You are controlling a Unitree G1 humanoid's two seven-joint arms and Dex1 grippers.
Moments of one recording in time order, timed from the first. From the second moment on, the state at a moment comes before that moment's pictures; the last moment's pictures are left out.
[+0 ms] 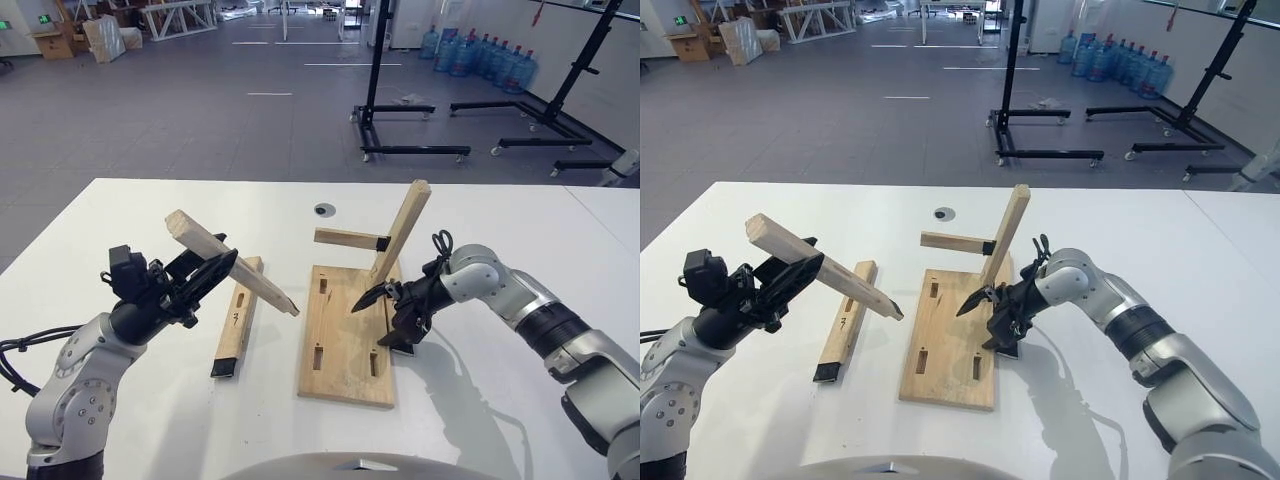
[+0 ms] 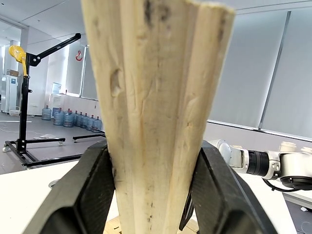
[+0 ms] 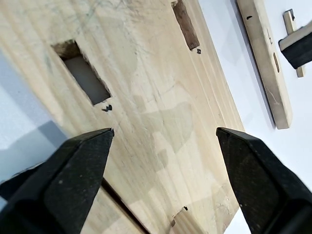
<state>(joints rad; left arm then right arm) 0.15 0.43 0.31 -0.45 -0.93 0.35 -0.89 -0.65 -0.72 0.64 0.46 -0.08 -0.83 1.29</state>
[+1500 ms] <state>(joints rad) 0.07 0.50 0.29 -0.38 -0.89 0.38 -0.90 -0.34 -0.77 0.57 -0.14 -0.22 -0.08 0.97</state>
